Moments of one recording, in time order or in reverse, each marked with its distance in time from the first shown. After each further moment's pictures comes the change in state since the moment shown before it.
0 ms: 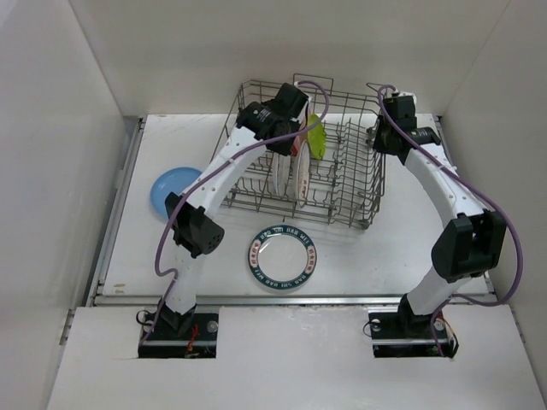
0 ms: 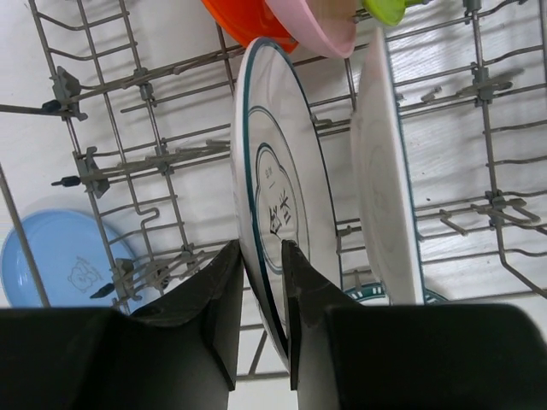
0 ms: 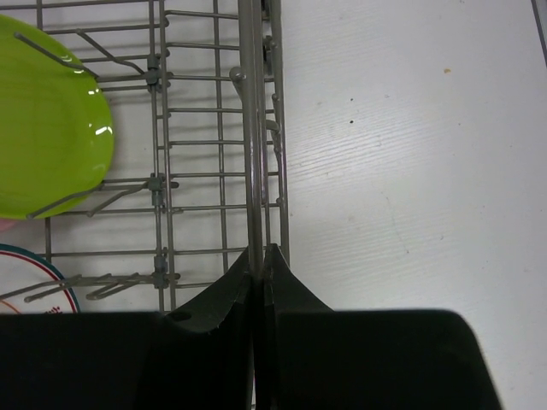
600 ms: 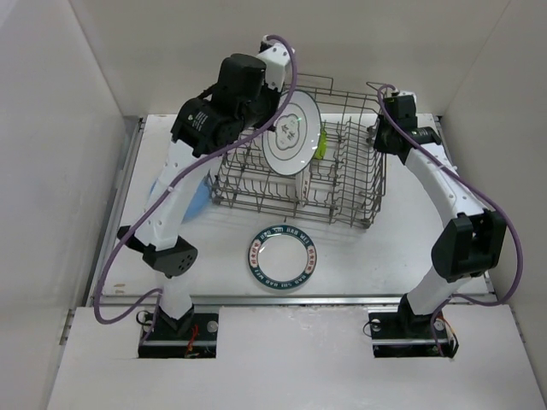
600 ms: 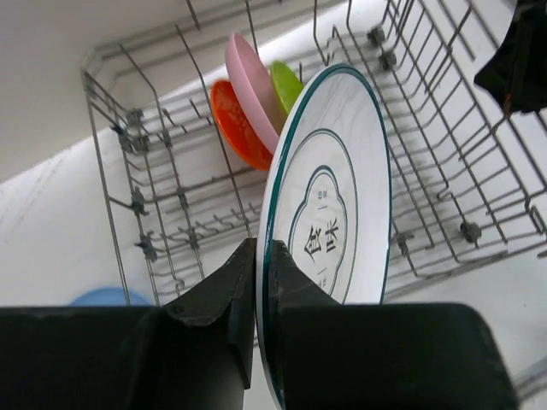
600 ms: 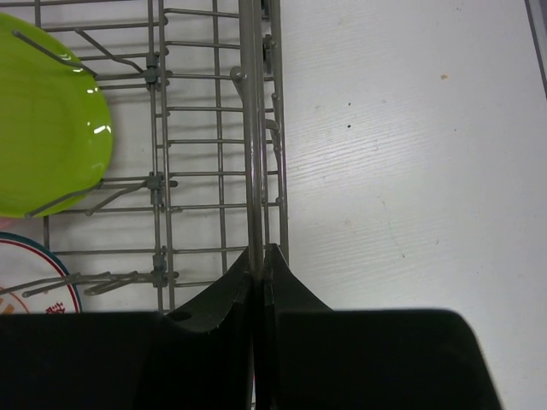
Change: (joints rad) left arm -0.019 -0.282 0.130 0.083 0.059 0.076; right arm -0.003 0.000 0.004 0.002 -0.002 -0.022
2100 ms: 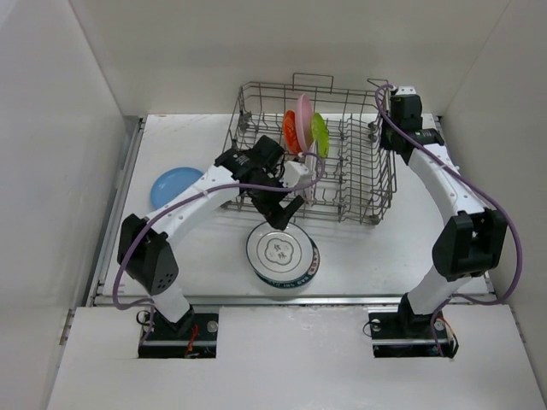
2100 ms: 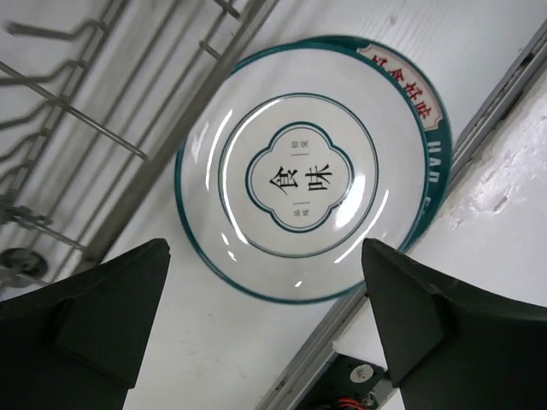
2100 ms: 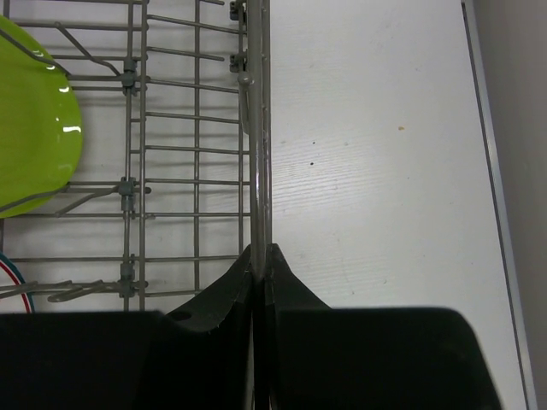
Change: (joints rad) left arm 0.002 -0.185 -1.054 0.105 0.495 0.265; right arm -0.035 0.004 -0.027 0.104 -0.022 -0.195
